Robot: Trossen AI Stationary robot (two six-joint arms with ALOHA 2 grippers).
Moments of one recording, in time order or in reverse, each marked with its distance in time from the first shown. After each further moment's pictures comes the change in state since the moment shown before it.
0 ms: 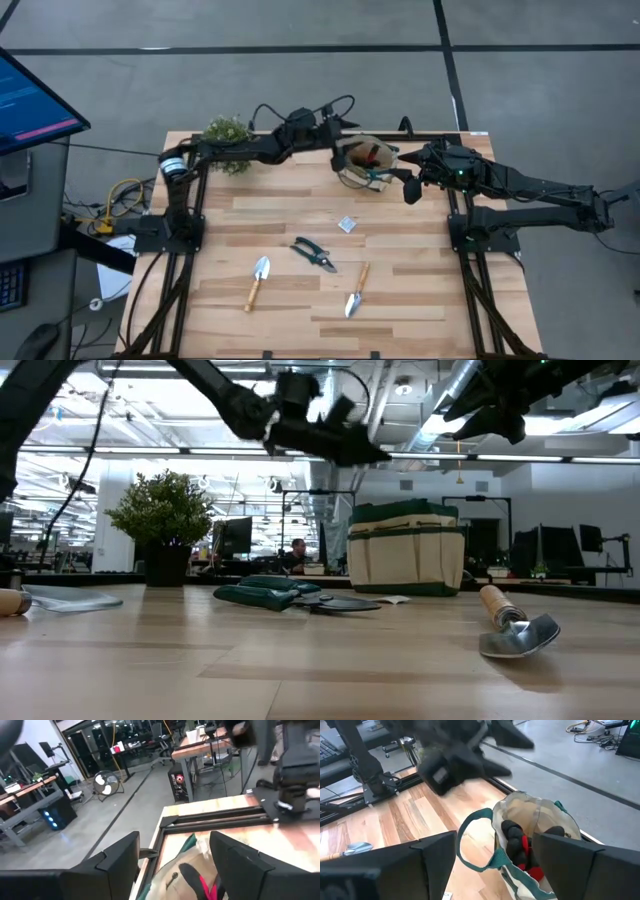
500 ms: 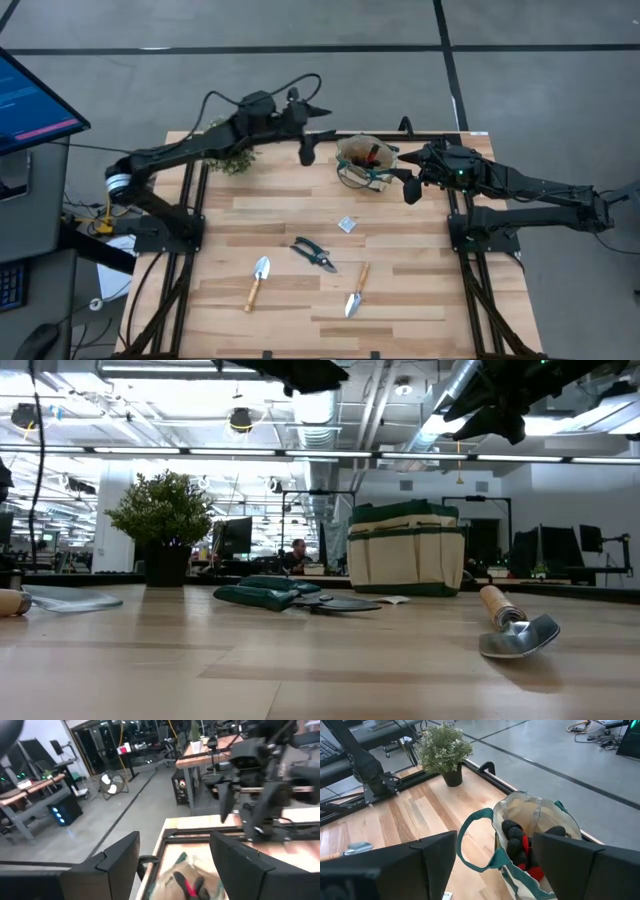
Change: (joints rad) left arm -0.021 -0.417 0.000 -0.426 -0.063 -0.048; right arm 0.001 0.000 0.000 0.000 -0.001 0.000
